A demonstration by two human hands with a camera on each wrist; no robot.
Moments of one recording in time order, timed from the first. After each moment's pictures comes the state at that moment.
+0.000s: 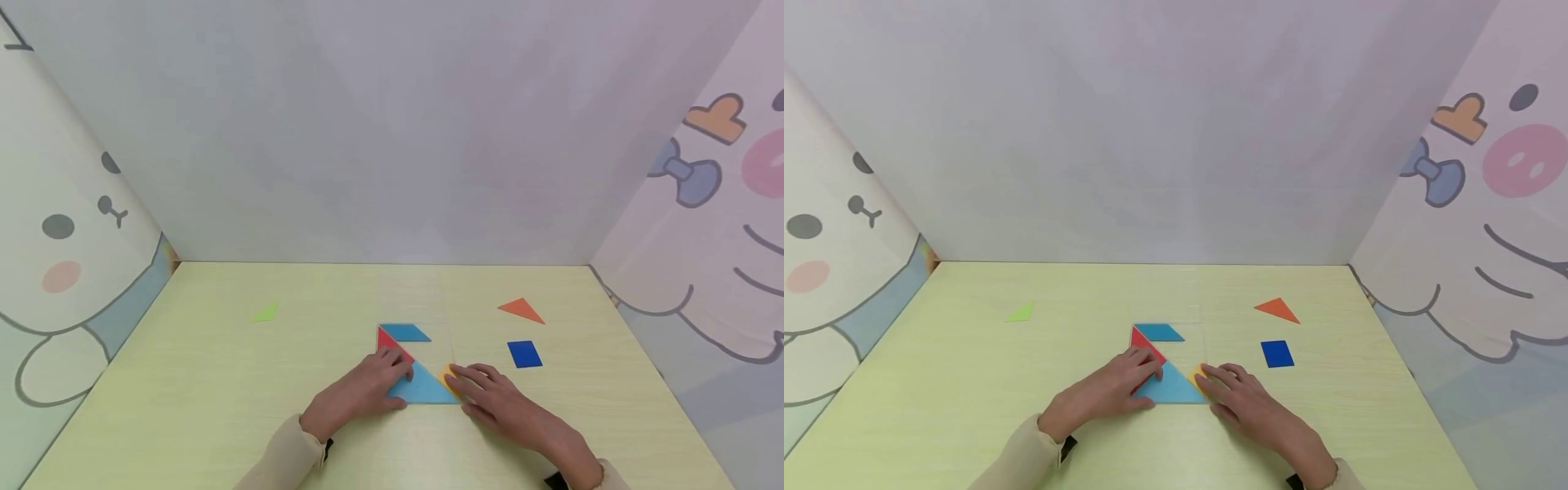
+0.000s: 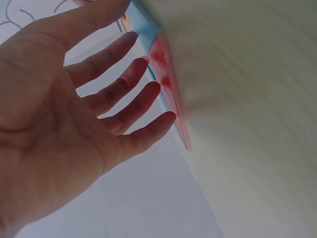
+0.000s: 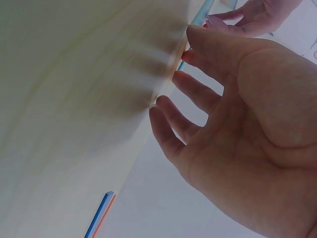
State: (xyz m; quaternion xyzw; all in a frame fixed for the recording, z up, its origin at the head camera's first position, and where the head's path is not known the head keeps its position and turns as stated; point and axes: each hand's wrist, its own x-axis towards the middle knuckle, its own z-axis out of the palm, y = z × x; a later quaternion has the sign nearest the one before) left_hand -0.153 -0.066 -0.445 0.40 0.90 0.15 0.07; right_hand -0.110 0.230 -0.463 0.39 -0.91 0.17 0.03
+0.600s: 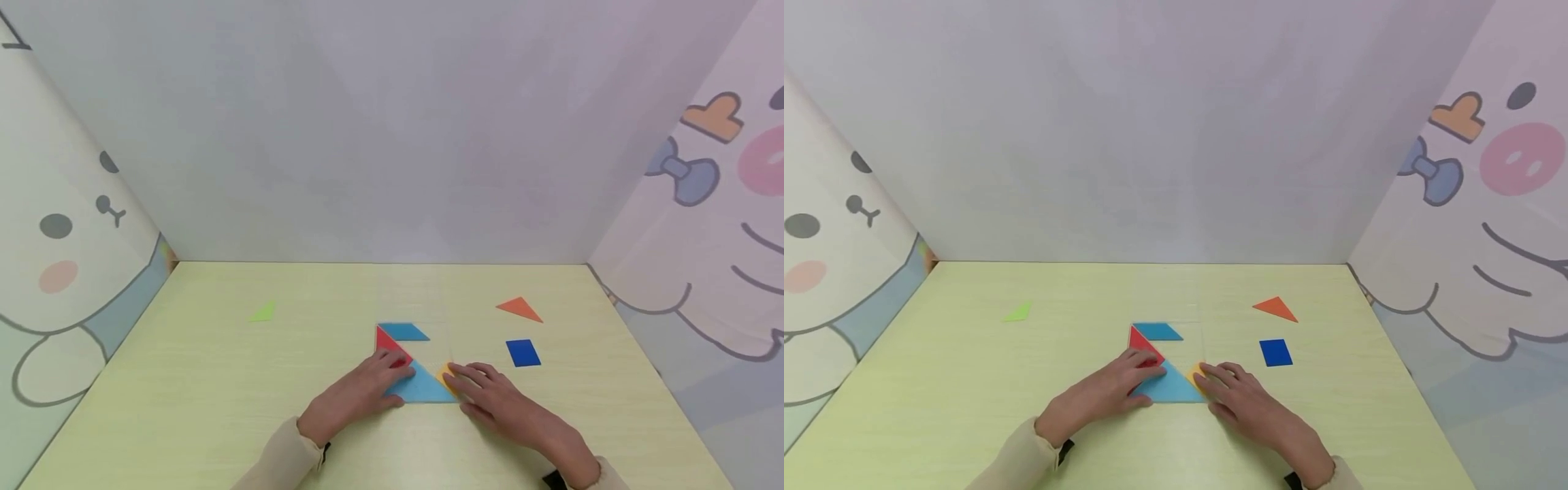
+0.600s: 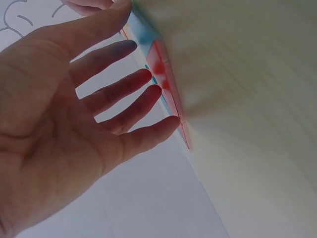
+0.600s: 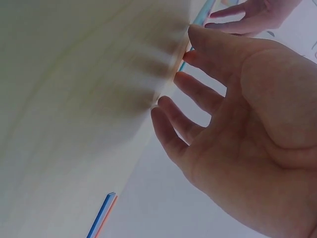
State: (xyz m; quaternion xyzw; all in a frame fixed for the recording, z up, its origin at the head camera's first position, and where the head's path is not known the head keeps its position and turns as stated) left_hand -0.148 -0.068 -0.446 0.40 0.90 0.14 0.07; right_hand -0.110 0.230 -0.461 0.38 -0.91 0.17 0.01
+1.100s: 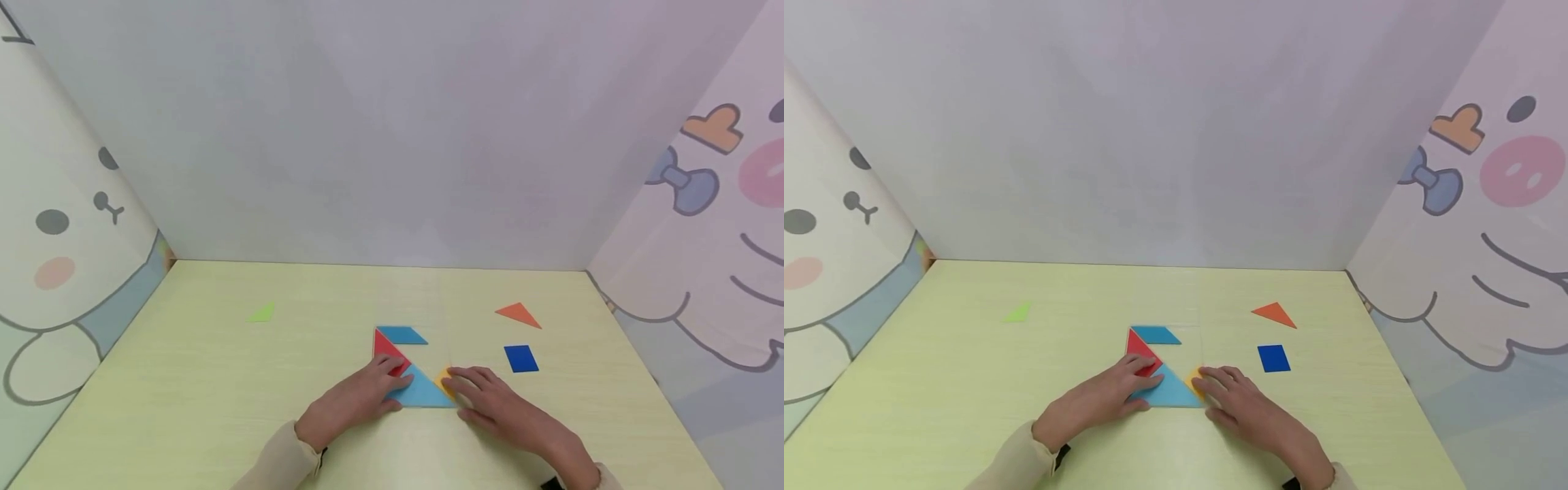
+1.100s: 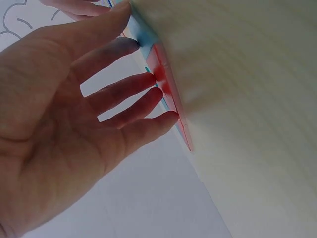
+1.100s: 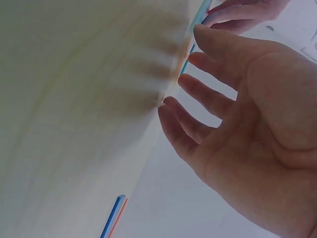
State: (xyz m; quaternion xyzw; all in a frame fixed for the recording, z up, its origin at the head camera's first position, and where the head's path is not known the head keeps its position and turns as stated) left_hand -0.143 -0.065 -0.447 0.38 0.91 0.12 0.10; right_hand -0.112 0.231 -0.457 0.38 -0.91 0.18 -0.02
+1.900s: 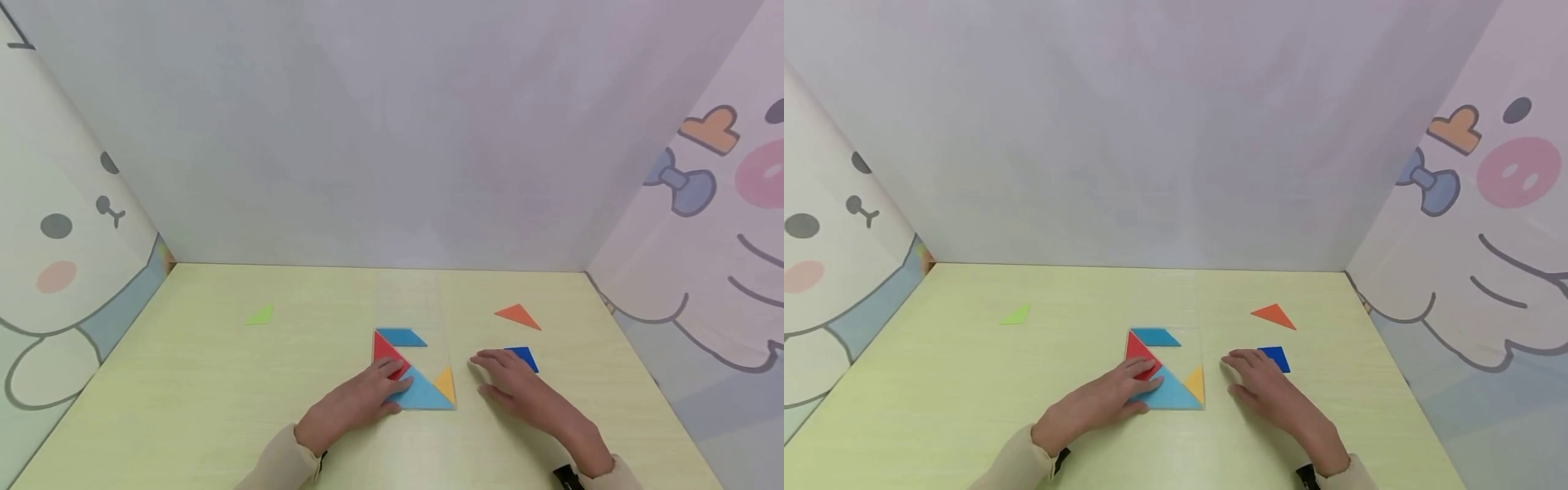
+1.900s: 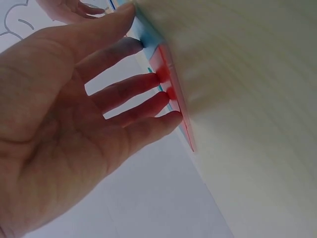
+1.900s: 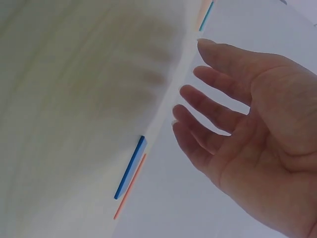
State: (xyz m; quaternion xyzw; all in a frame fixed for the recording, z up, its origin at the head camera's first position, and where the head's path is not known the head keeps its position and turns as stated) left_hand -0.140 -0.066 -0.443 0.40 0.90 0.12 0.09; right_hand -0.135 0.262 -0.460 0.35 -0.91 0.17 0.11
